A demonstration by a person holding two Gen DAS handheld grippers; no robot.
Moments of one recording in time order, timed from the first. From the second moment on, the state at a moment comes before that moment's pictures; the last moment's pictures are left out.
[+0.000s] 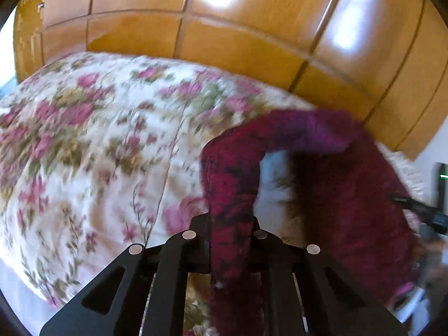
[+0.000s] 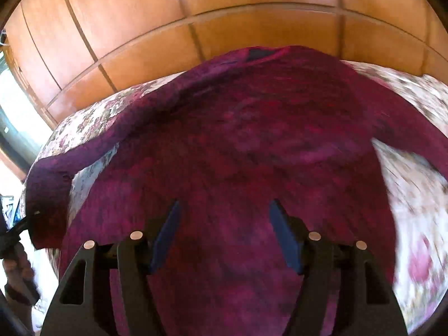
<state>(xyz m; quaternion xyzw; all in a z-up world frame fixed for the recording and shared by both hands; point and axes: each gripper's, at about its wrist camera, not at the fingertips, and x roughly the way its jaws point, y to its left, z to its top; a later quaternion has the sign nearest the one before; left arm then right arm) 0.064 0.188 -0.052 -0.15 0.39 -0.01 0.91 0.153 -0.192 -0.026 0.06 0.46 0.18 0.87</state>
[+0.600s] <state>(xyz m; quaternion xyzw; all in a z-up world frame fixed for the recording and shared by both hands) 0.160 0.350 0.012 -0.28 0.41 0.04 0.87 0.360 -0.049 0.017 0.05 0.42 0.21 0.88</state>
